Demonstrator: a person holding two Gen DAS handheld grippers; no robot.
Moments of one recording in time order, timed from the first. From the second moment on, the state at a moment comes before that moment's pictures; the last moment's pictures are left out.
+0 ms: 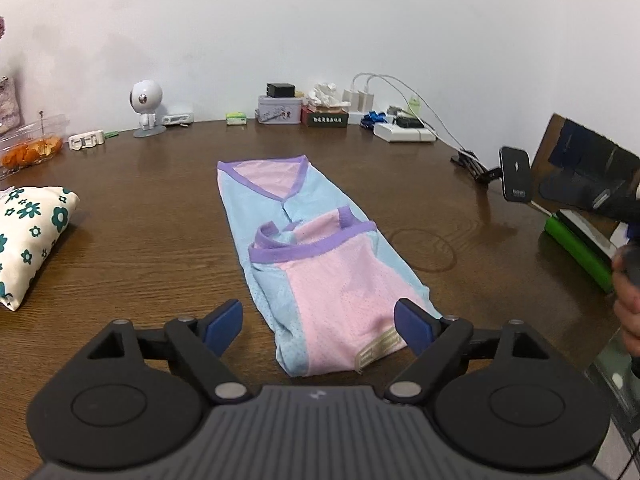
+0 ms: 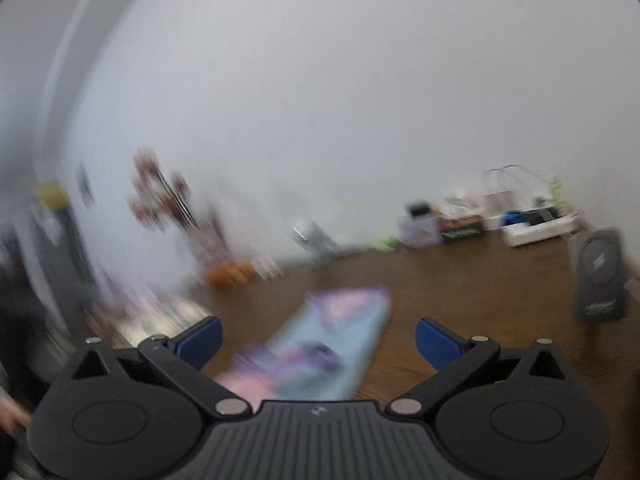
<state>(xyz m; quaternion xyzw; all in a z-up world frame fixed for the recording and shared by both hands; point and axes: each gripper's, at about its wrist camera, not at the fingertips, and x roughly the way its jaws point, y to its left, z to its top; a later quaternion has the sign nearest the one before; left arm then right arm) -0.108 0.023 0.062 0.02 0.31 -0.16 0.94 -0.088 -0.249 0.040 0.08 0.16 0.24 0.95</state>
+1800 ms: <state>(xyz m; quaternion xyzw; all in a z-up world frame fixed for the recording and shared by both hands) -0.007 0.085 0.057 -0.13 0.34 -0.24 0.90 0.021 -0.177 0.017 0.01 0.34 0.28 0.90</state>
